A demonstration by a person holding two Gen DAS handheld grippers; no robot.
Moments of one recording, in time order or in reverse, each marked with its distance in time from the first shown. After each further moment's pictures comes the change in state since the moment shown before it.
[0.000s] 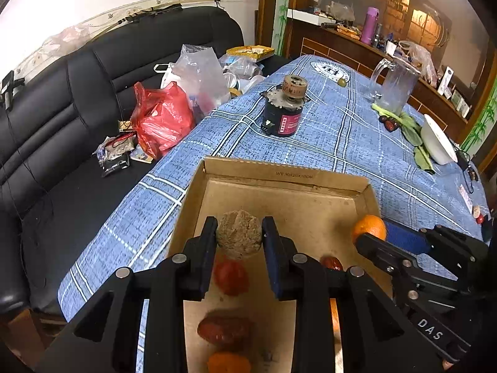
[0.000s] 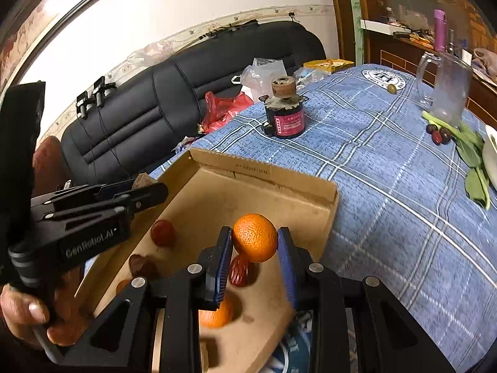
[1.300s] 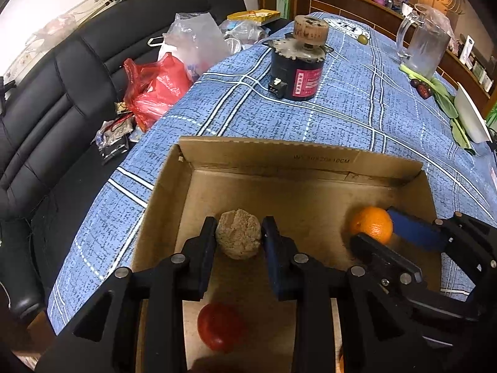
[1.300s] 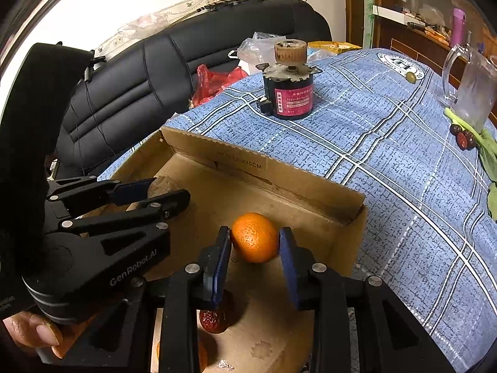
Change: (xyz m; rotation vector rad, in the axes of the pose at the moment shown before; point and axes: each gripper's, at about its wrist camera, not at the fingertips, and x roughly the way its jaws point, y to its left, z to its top) left arm 0.071 -0.015 0.008 0.044 0.153 0.084; right arm 0.056 -0.003 0.008 -0.048 0.100 -0.043
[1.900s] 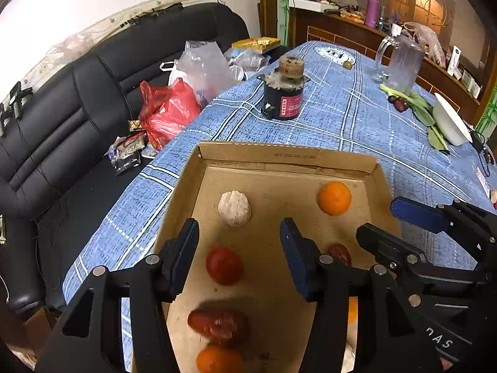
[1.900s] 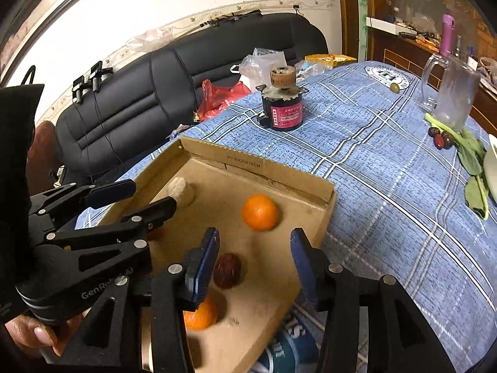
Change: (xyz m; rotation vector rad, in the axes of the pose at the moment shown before) left arm -0.068 -0.002 -0.035 -0.009 -0.141 0.006; right arm -0.058 -0.001 -0.021 0.012 -0.070 0.016
